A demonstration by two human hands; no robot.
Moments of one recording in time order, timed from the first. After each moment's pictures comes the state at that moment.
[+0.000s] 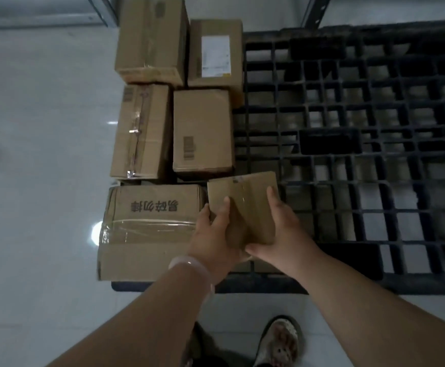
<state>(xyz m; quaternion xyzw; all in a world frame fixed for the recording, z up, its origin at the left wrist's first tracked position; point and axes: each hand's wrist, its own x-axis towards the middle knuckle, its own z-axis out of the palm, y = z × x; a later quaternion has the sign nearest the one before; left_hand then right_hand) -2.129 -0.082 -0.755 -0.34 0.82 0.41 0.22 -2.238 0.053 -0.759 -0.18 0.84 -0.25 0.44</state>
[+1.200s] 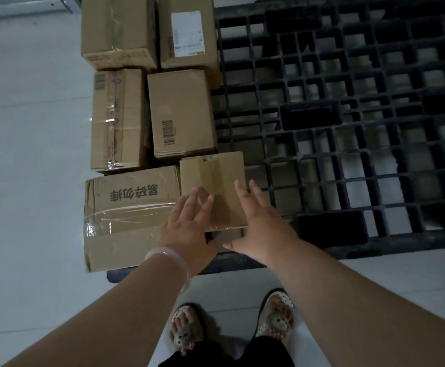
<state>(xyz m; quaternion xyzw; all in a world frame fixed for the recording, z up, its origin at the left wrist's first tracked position) -2.106 -0.086 -0.743 -0.25 0.89 0.23 0.30 -2.207 0.053 -0.756 -0.25 0.85 -0.18 0.43</state>
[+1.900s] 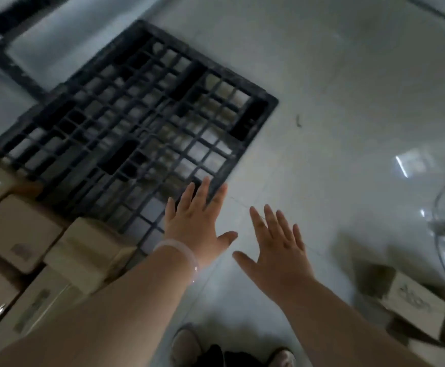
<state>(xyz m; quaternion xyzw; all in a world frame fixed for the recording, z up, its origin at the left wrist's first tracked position) -2.140 0.172 -0.566 0.26 0.93 0.06 0.26 -2.031 0.320 -0.568 0.15 0.95 -0.14 0.22</state>
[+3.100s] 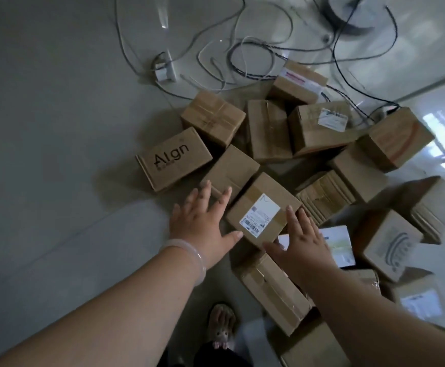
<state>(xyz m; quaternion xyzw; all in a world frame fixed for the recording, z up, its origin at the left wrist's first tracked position) -1.578 0.598 -0.688 0.71 0.63 -0.10 0.31 -1.360 0.566 -0.696 0.75 0.54 -0.35 0.15</state>
